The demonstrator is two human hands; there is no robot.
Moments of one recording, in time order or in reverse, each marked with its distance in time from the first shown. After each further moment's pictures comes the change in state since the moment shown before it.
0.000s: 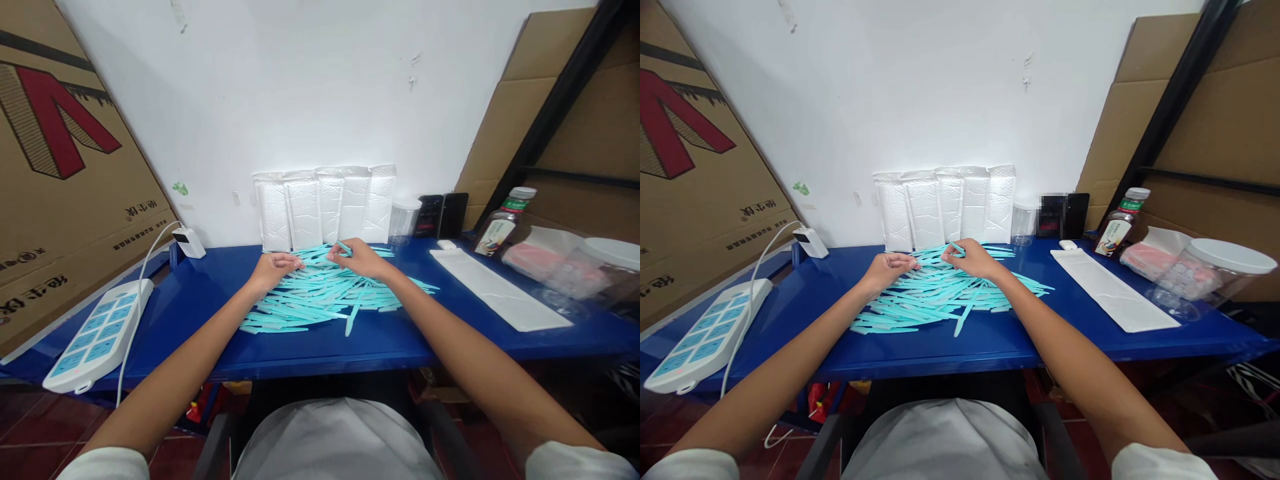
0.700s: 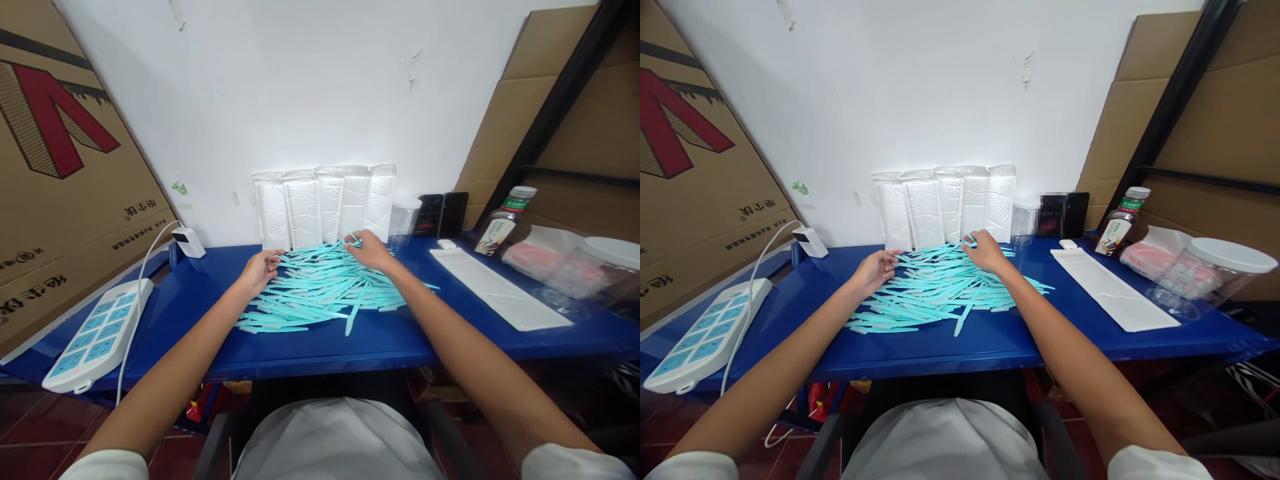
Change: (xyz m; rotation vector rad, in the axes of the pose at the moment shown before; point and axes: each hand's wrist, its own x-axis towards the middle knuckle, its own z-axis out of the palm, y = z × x) left_hand 0.014 -0.002 -0.017 -0.503 0.197 -0.269; right_hand 0.013 0.036 -0.020 -0.419 0.279 0.134
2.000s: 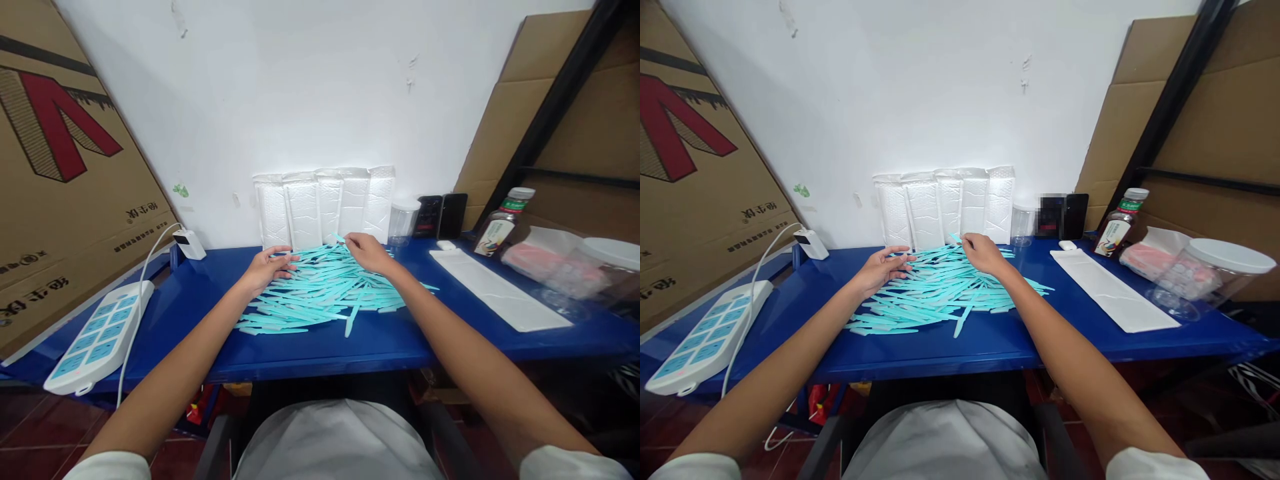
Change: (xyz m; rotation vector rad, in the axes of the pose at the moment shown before) left_hand -0.006 -0.001 0.000 0.207 -0.240 0.118; right_hand -0.004 -0.011 -0.008 0.006 -0.055 -0.164
